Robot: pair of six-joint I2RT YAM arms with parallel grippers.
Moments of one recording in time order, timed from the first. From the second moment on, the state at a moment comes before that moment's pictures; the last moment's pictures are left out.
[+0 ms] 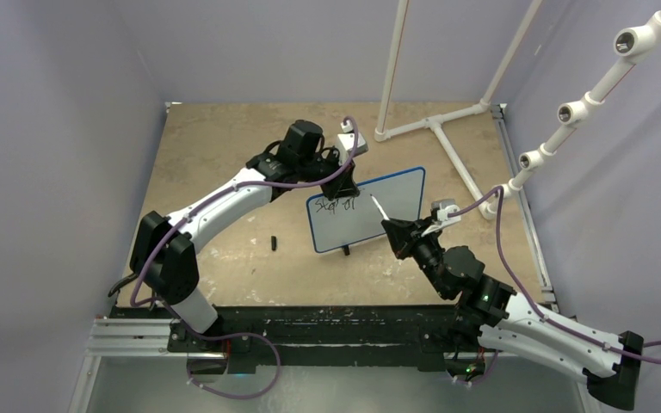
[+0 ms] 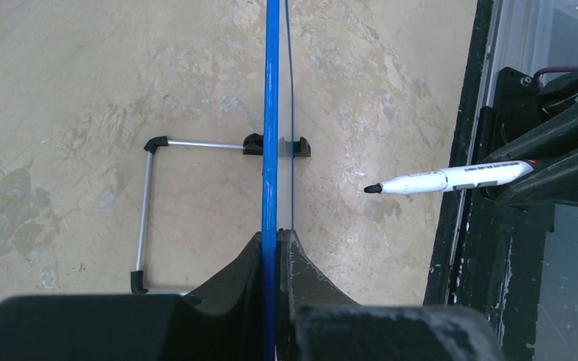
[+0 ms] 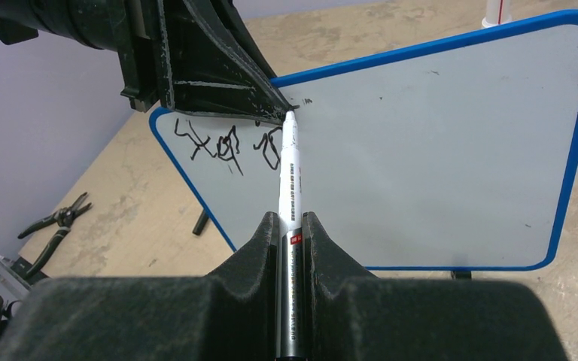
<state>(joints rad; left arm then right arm) -0.65 1.65 1.38 -0.33 0.60 0.13 1.03 0.52 0.40 0.10 0.57 0.40</state>
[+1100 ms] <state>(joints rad) -0.61 1.64 1.40 -0.42 0.68 0.21 1.03 0.65 0.34 0.24 0.43 0.30</state>
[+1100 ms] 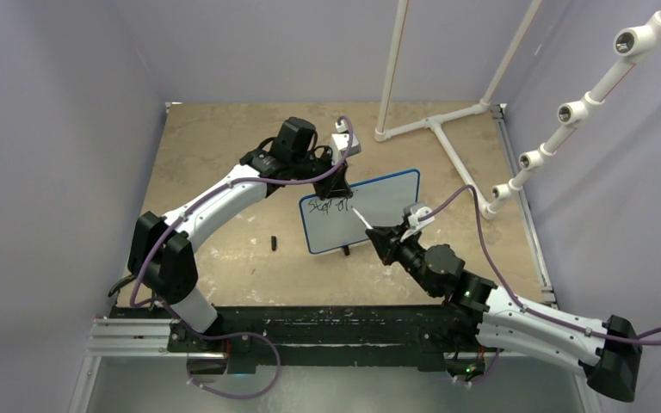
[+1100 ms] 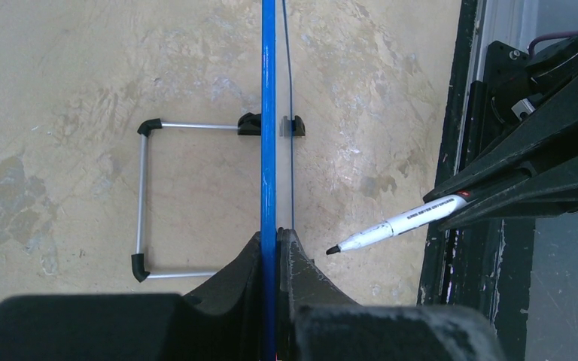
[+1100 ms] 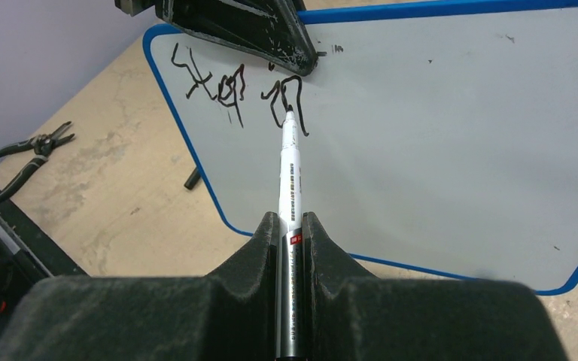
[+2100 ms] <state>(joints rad) -0.61 1.64 1.40 -0.43 0.69 0.22 1.03 0.83 0.34 0.37 0.47 0.29</state>
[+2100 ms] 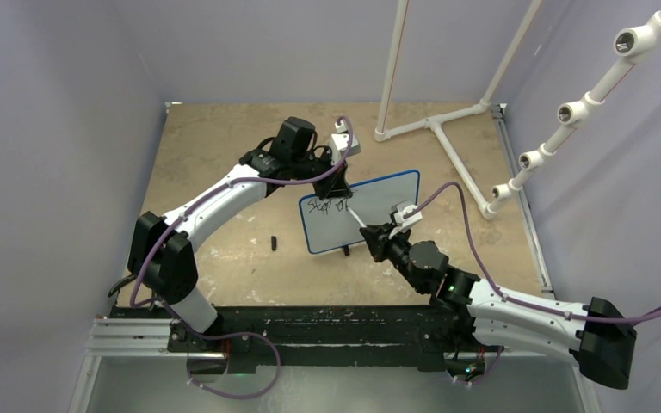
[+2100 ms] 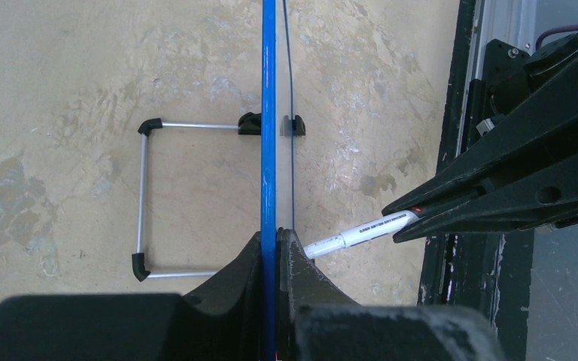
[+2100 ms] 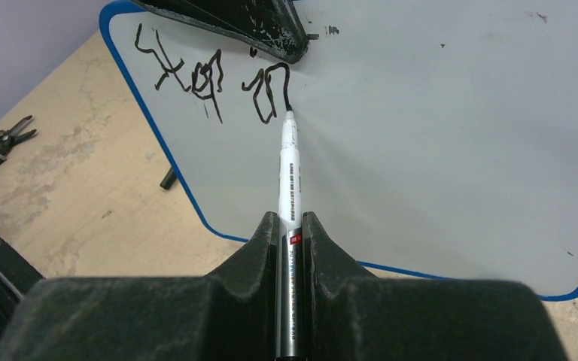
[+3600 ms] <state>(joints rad) -0.61 1.64 1.40 -0.43 0.69 0.22 1.03 0.81 0.33 0.45 0.53 0.24</state>
